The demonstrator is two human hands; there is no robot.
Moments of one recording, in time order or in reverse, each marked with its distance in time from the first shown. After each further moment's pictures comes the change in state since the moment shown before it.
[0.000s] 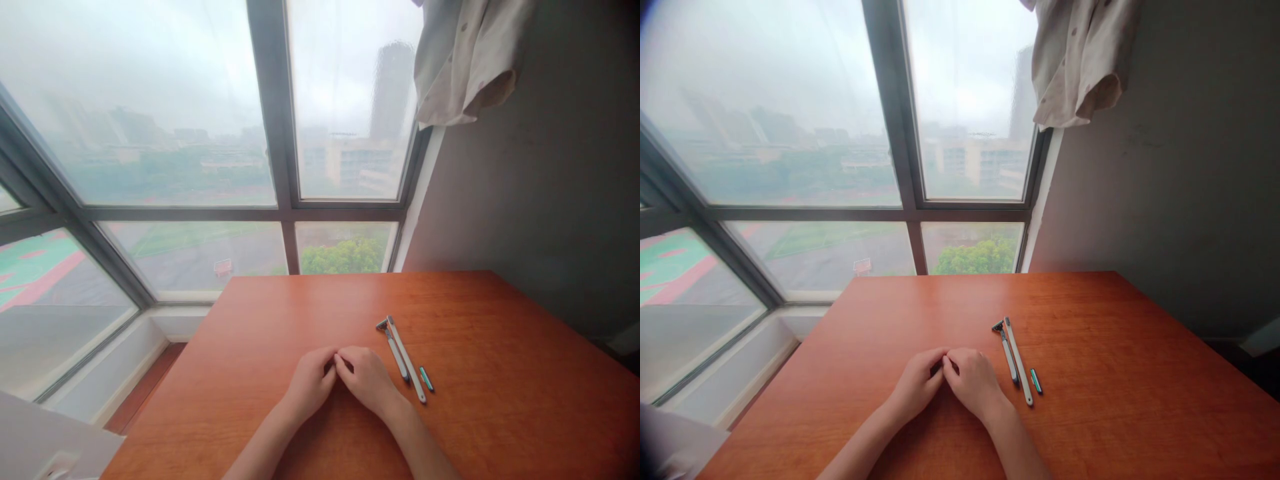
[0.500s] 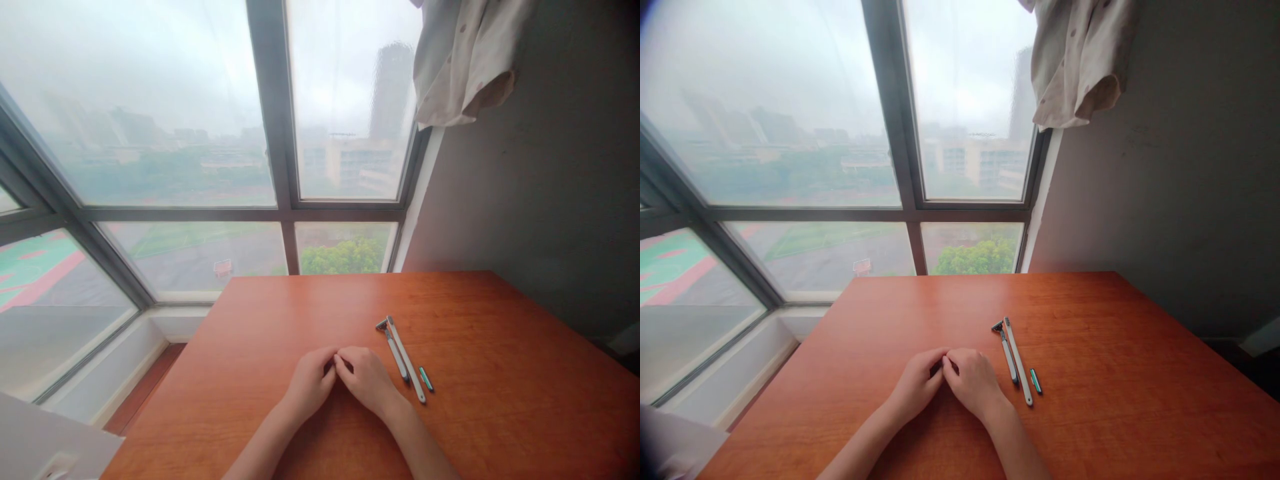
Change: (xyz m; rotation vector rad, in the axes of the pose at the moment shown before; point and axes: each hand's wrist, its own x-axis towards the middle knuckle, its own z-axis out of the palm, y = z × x) left_hand 0.000 -0.001 0.001 -0.002 -0.011 -0.001; right_hand 0.000 -0.003 -0.002 -0.001 -0.034 0.025
